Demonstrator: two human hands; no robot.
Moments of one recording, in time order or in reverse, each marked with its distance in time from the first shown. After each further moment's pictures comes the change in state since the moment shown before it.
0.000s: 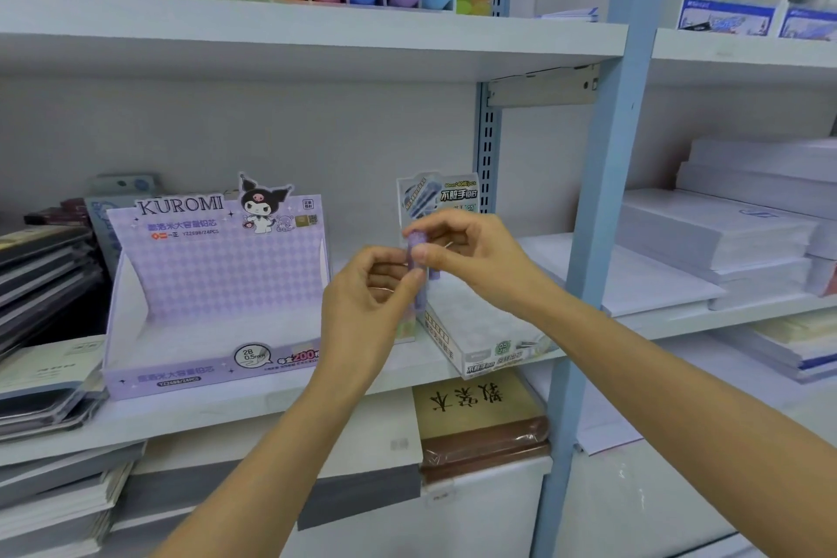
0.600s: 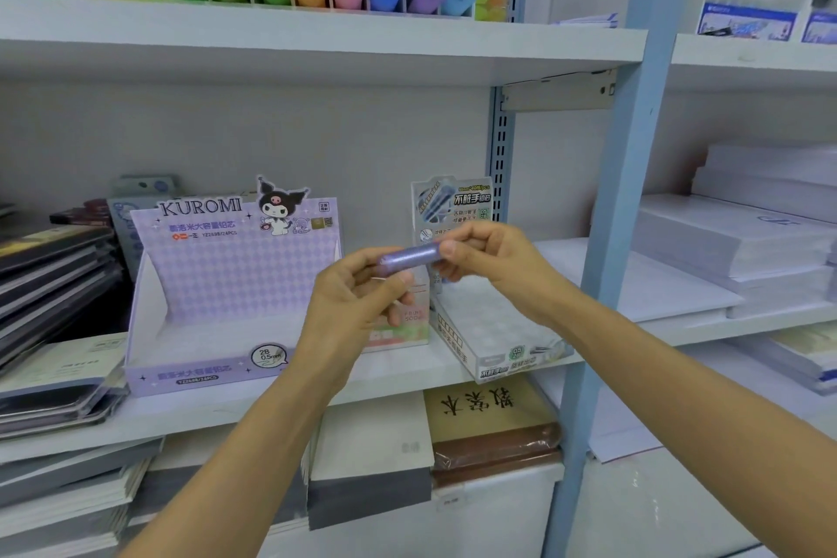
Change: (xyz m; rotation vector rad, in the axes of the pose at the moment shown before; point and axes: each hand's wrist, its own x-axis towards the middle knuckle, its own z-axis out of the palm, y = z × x) left_hand 0.010 -0.004 -0.031 -0.312 -0.158 -0.134; right_hand 0.001 0.015 -0.009 0.251 -0.041 0.162
